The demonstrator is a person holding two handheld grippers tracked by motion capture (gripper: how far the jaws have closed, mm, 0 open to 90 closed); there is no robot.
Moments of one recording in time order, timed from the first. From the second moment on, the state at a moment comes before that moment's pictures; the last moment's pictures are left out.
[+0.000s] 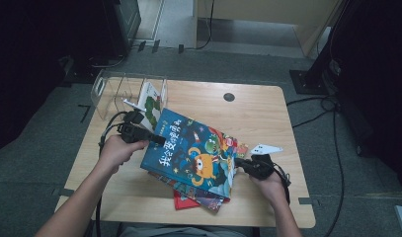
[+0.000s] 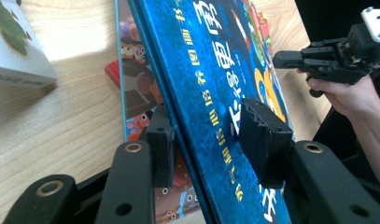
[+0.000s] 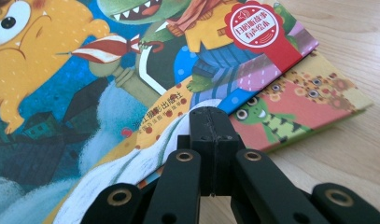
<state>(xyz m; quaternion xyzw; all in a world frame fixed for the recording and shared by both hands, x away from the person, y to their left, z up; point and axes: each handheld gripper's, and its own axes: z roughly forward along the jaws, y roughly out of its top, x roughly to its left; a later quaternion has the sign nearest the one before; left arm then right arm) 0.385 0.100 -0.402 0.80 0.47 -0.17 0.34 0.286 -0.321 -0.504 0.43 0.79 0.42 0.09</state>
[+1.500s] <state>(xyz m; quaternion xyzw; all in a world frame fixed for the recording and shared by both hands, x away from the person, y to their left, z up) 0.425 0.090 -0.266 0.85 0.42 -0.19 0.26 0.307 -0.280 -0.502 0.36 0.83 0.41 0.11</state>
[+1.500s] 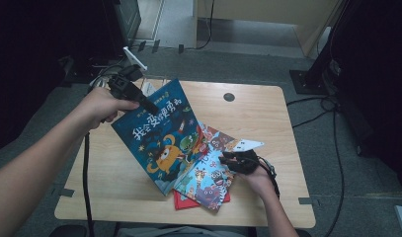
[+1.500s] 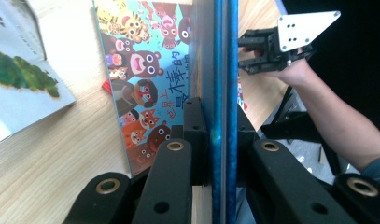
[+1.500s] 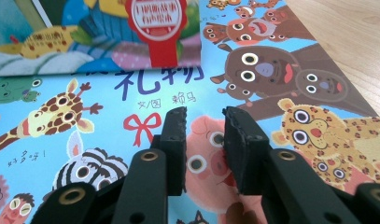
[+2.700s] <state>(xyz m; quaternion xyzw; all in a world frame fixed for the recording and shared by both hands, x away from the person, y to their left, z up) 0.354 0.263 -0.255 0.77 0.53 -0.17 0.32 0.334 -0.252 -0.504 0.36 0.83 0.41 0.13</state>
